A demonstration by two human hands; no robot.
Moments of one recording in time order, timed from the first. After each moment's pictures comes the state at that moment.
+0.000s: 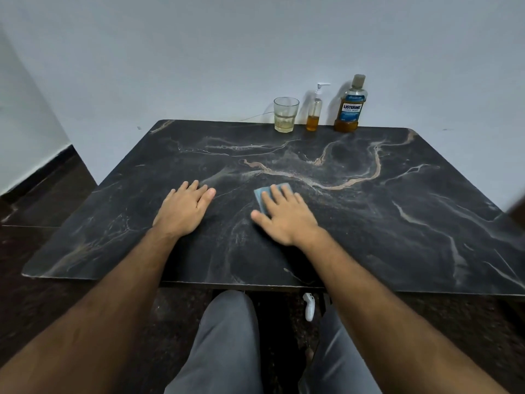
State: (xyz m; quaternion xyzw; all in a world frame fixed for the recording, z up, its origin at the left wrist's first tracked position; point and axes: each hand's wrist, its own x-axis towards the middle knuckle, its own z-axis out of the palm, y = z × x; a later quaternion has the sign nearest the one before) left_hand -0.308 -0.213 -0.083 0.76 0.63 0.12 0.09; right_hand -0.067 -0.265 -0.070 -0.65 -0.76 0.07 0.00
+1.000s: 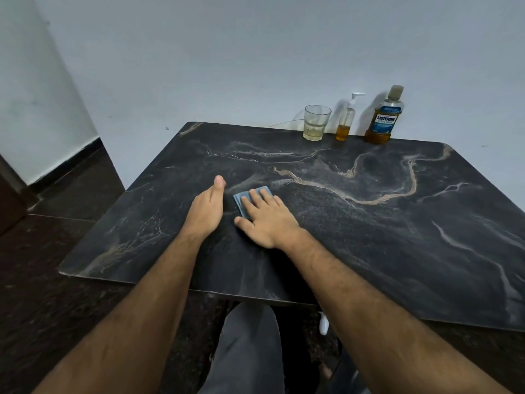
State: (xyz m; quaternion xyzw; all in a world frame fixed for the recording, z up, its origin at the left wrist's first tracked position) left_hand -0.316 -0.209 -0.078 0.61 0.63 0.37 0.32; right_hand -0.157 -0.226 -0.072 -0.58 -0.82 0.07 0.00
